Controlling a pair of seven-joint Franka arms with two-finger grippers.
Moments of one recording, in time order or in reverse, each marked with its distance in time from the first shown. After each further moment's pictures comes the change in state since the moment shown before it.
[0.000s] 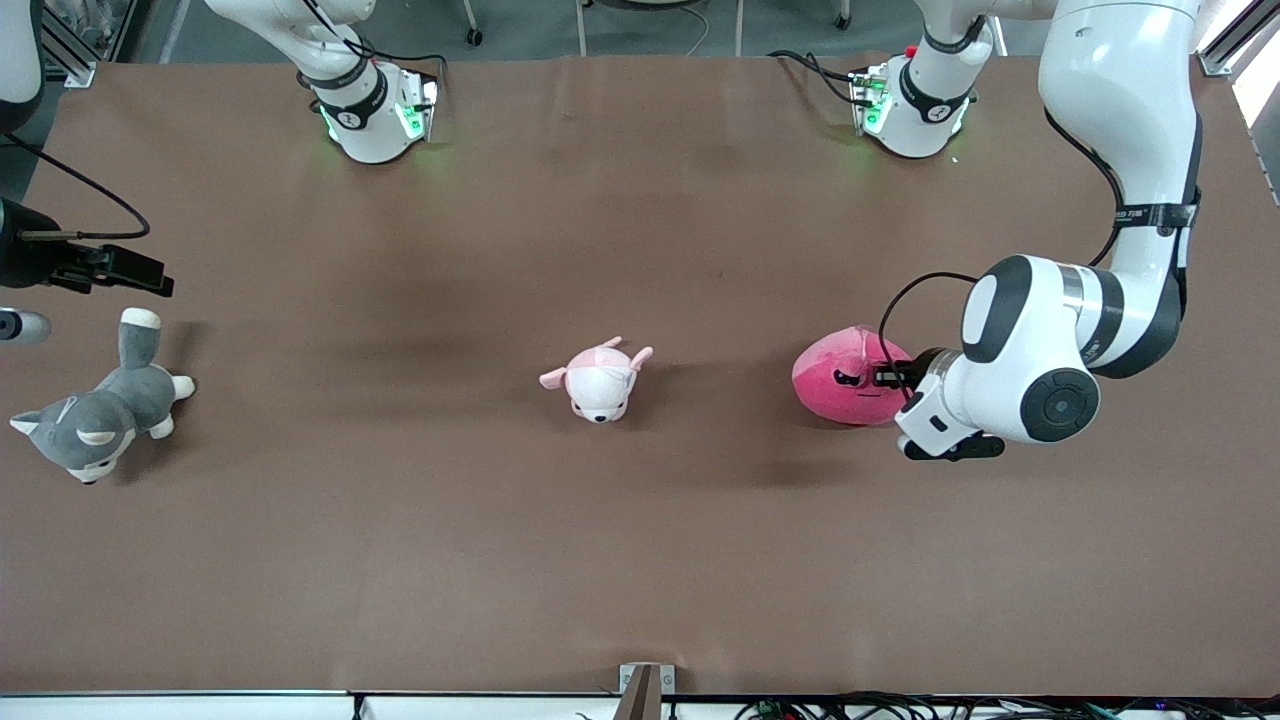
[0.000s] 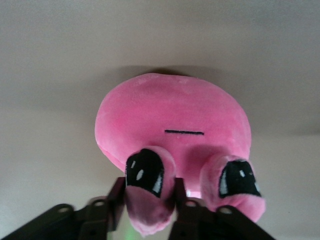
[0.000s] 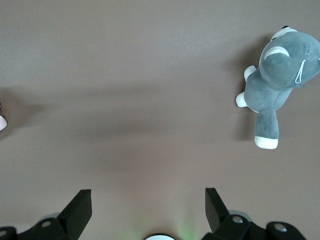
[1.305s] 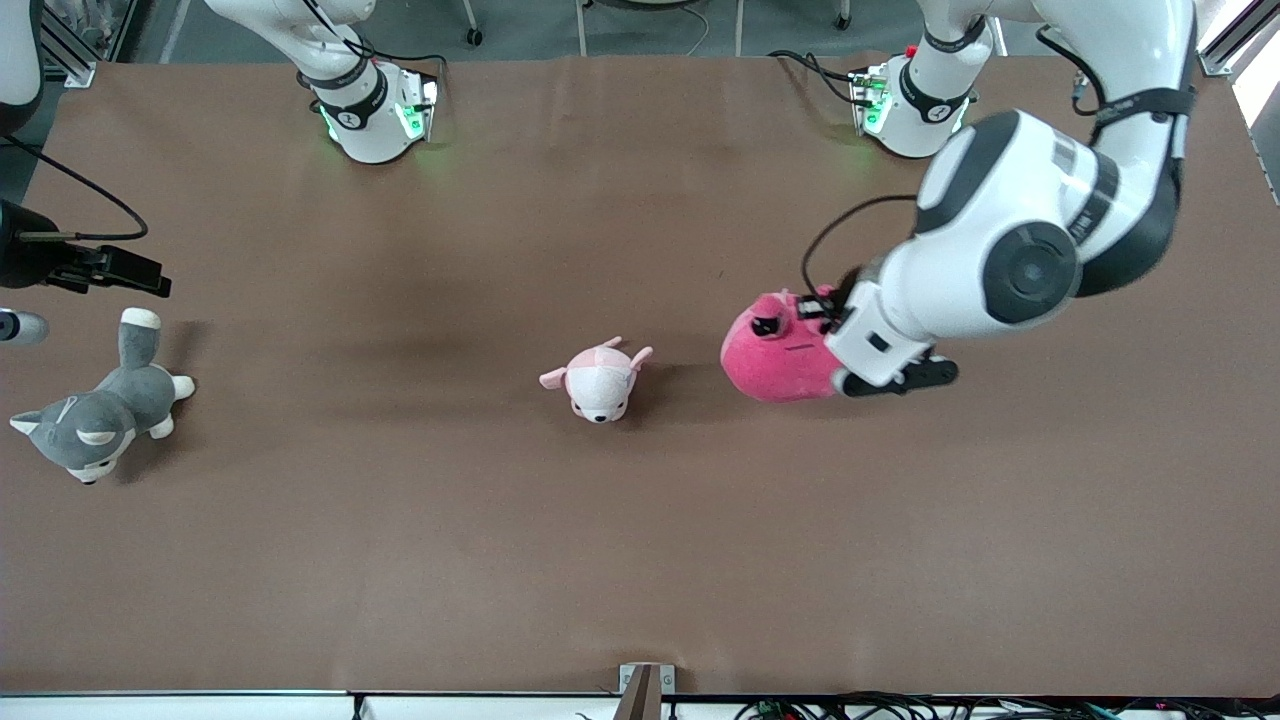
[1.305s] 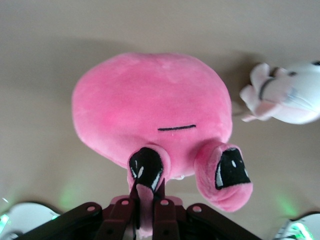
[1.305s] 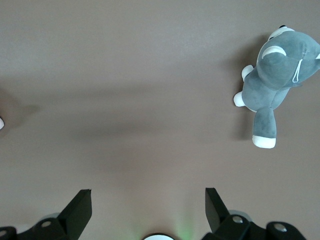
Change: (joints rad) left arm -0.079 -0.109 -0.193 0.227 -0.103 -0.179 -0.423; right arm 0.000 0.002 -0.001 0.000 -0.007 -0.001 0.001
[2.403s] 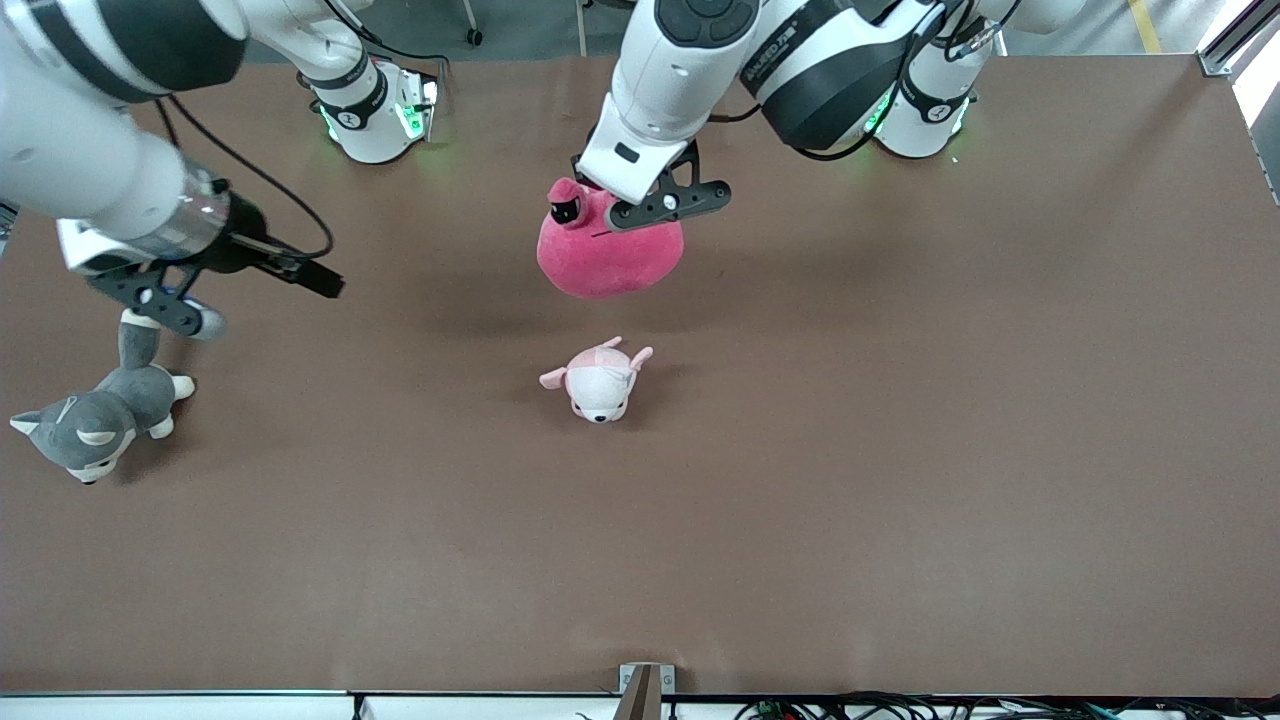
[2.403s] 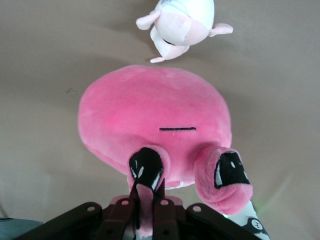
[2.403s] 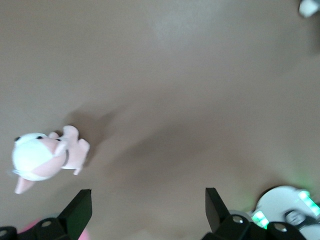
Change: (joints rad) left arm -0.302 0.004 -0.103 0.074 0.000 0.180 -0.514; right arm 0.326 0.002 0.024 -0.008 0.123 0.043 0.857
